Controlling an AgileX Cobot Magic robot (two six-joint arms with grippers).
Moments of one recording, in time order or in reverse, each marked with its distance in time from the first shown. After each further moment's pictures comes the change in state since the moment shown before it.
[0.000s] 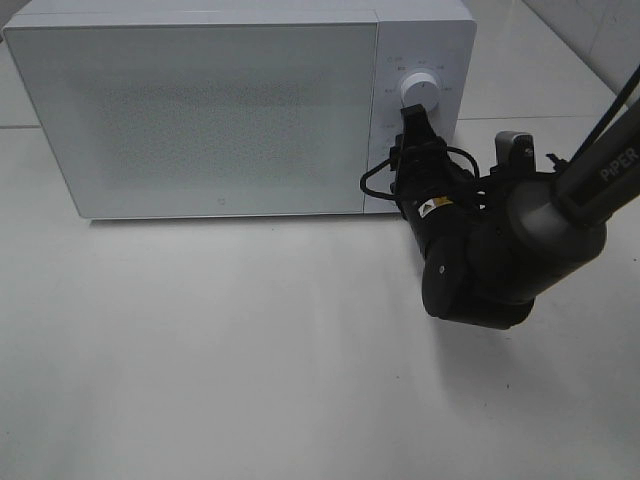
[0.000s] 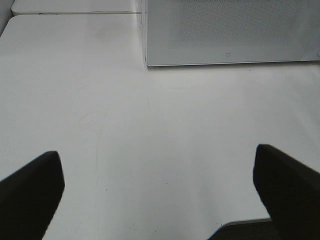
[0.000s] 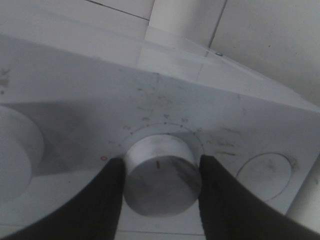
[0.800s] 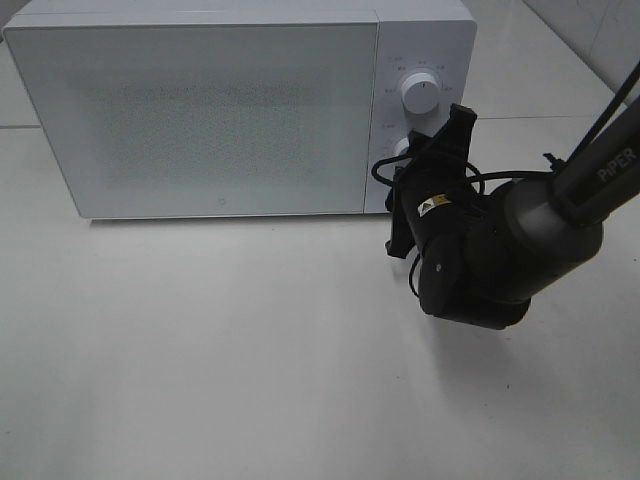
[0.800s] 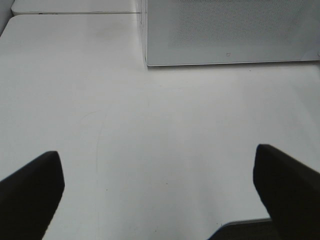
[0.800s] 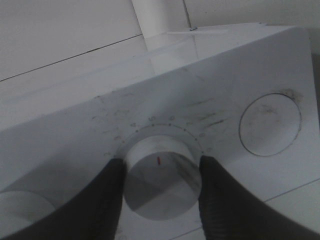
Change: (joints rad) left arm 0.000 0.000 0.000 0.000 0.000 0.000; right arm 0.004 0.000 -0.005 0.037 -0.001 0.535
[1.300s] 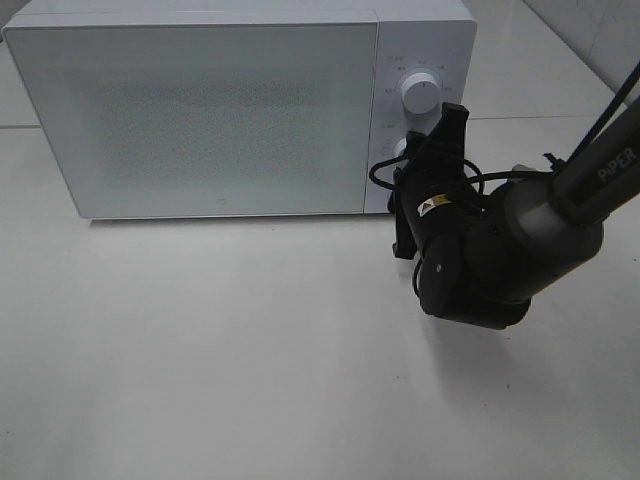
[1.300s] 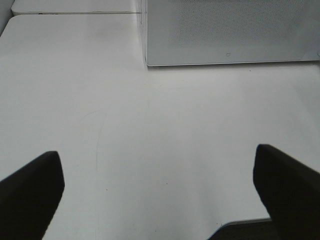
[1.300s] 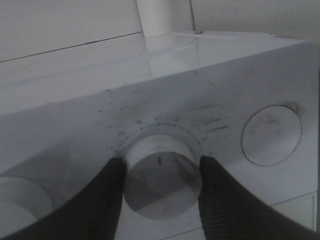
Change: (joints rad) left arm 0.000 0.000 0.000 0.000 0.000 0.000; right arm 0.000 0.000 0.000 -0.006 0.000 -0.111
